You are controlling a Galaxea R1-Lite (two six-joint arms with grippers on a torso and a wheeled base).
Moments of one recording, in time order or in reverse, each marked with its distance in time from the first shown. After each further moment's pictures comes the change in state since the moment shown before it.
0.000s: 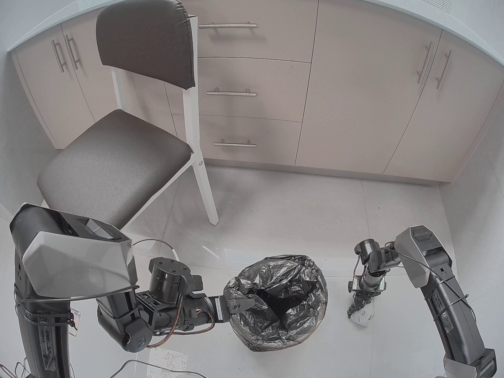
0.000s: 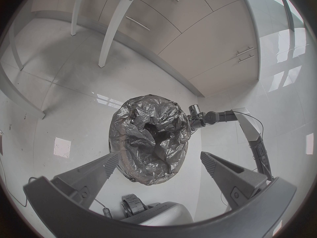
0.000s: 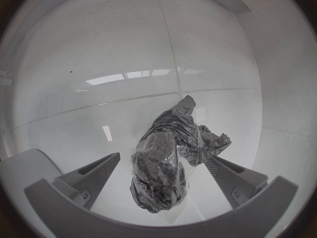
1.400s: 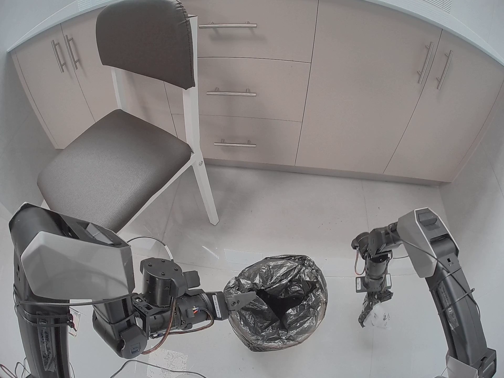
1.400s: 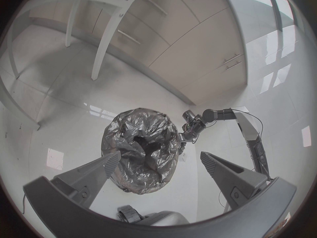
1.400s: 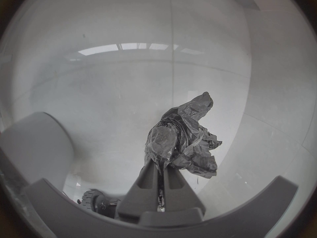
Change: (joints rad) left arm -0.009 -0.007 0.071 -0.197 0.011 0.001; right arm 0.050 -0.140 0.000 0.440 -0.007 0.018
